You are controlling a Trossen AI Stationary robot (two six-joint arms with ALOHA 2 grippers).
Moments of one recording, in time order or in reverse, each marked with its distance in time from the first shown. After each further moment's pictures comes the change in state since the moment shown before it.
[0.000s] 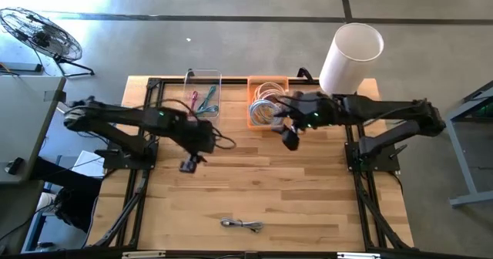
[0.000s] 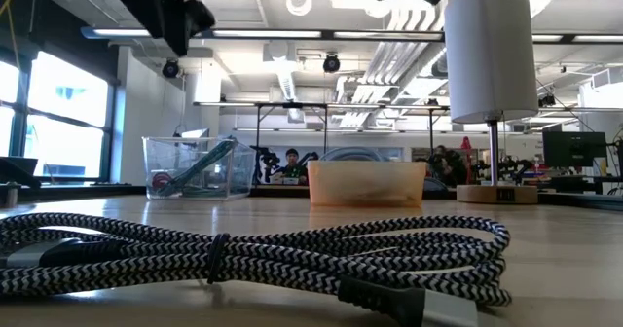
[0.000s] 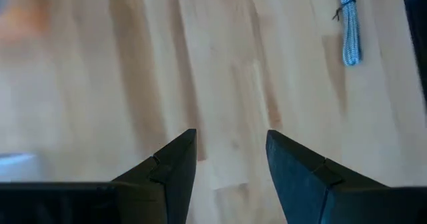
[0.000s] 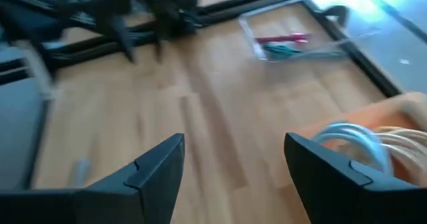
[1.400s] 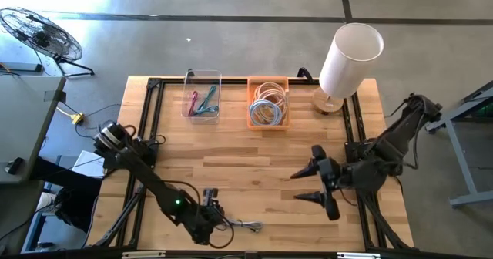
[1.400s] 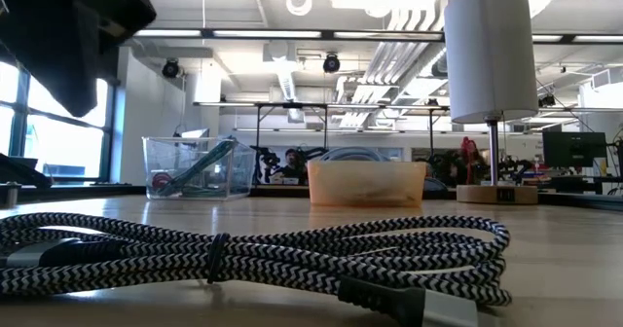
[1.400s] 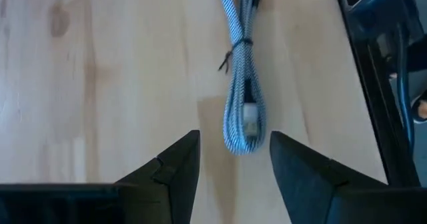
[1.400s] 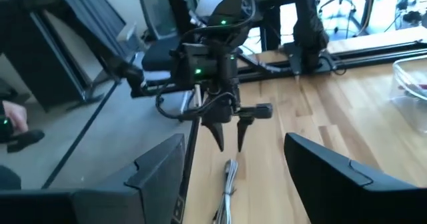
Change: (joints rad) left arm -0.656 0.486 -0.001 0.562 -0.454 -0.584; right arm 0.728 -0.044 0.000 0.193 0.390 0.200
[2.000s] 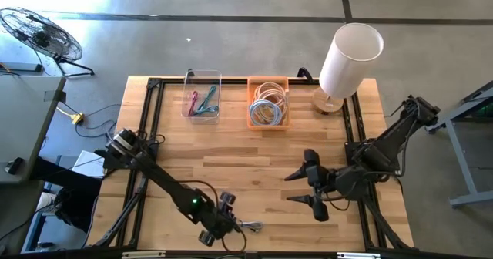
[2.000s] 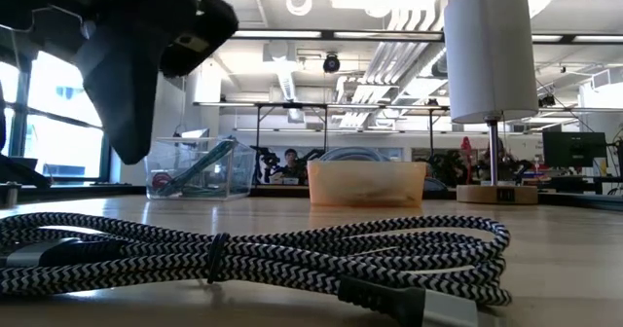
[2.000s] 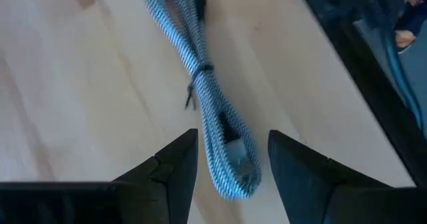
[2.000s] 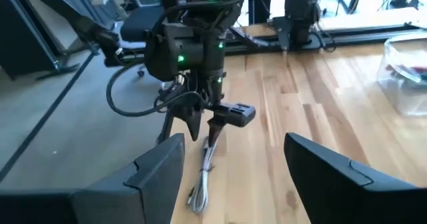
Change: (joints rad) left arm 0.092 0.133 0.114 0.023 0.201 0.383; right arm -0.020 0.058 -0.038 -0.030 -0.018 -0.028
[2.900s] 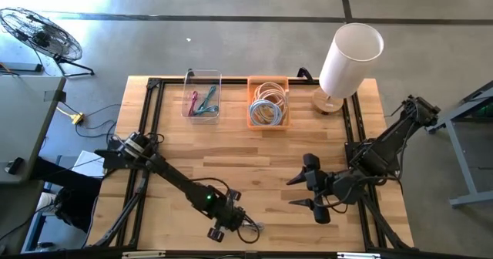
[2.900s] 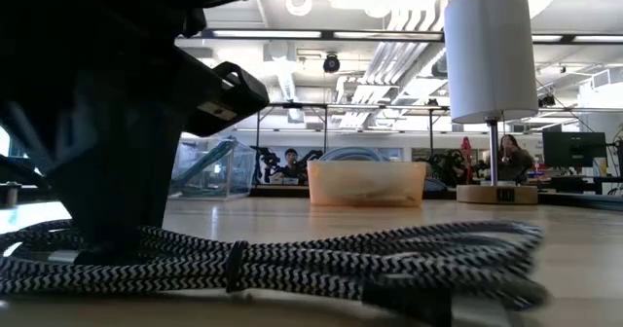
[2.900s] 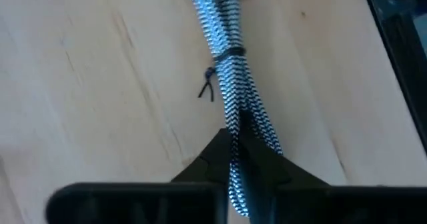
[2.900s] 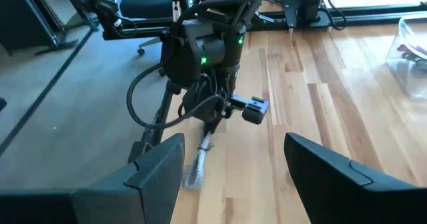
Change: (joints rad) left arm 0.090 0.129 0.059 -0.037 0.148 -0.062; right arm 0.003 -0.001 -0.051 -0.023 -0.041 0.017
